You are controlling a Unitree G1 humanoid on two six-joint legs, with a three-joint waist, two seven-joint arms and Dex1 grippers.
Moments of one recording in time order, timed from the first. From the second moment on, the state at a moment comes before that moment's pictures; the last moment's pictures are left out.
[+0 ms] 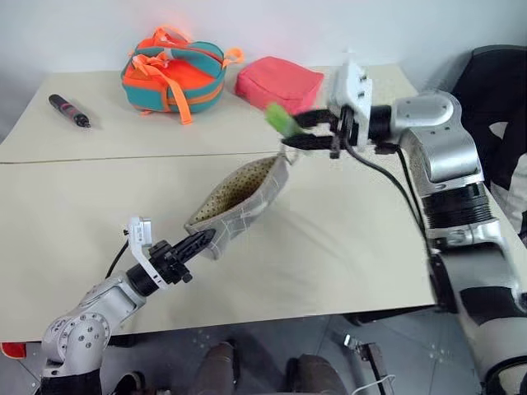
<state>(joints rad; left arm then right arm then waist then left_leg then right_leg) 0.01 0.45 0.29 -0.35 -1.05 0.75 -0.50 -1.13 -0.63 0.24 0.58 -0.01 0.04 1.16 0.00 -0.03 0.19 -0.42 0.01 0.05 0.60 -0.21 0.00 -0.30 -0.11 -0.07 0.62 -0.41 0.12</state>
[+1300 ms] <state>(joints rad) -0.04 0.44 0.22 -0.35 -1.01 0.76 -0.51 -1.13 -0.41 0.22 0.39 0.04 -0.01 1.17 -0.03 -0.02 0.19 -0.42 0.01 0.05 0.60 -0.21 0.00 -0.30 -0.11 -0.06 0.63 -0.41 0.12</state>
